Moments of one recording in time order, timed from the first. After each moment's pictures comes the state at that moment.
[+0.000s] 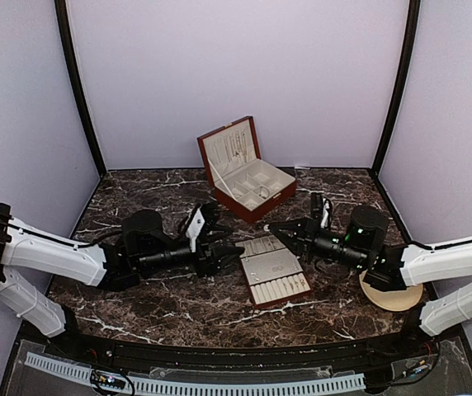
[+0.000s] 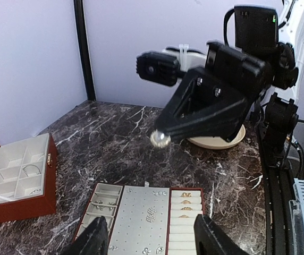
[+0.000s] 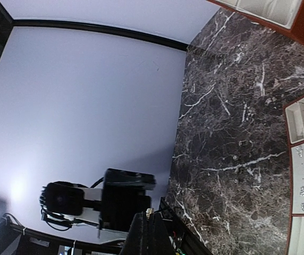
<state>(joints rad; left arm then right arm) -1.00 1.37 0.62 0.64 0.17 0.05 0.94 1.22 0.49 0.65 -0.12 1.31</state>
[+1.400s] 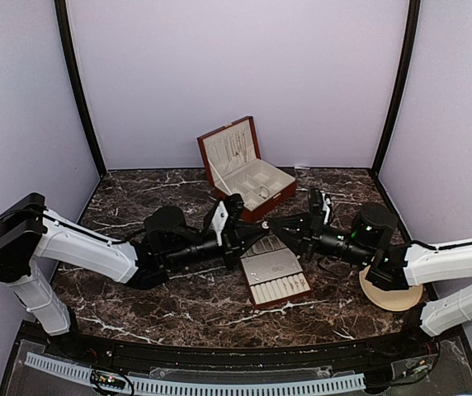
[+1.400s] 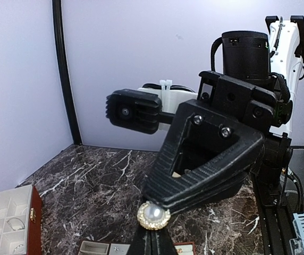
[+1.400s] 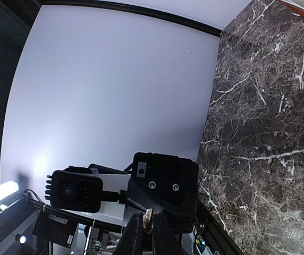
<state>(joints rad) -1.07 1.66 0.80 0.93 0.18 0.07 0.94 1.18 0.50 0.73 -0.25 1.33</state>
